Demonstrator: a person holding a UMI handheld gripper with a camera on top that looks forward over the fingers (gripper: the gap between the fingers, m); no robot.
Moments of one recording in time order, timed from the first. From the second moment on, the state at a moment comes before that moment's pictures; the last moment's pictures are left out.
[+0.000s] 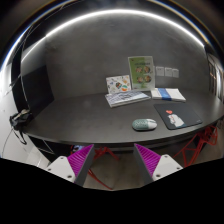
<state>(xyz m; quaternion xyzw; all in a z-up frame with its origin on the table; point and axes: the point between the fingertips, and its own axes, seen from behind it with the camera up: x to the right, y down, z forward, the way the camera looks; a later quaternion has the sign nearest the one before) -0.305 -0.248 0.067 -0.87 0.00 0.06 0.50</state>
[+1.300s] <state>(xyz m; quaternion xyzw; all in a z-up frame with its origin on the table) -0.239 0.009 -0.014 -0.88 -0.05 0.03 0.47</state>
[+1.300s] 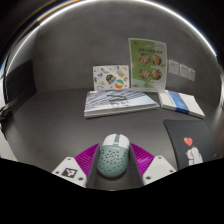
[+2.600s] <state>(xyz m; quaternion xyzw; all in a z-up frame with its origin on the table) 0.073 -0.038 0.012 -0.88 0.01 0.05 0.47</state>
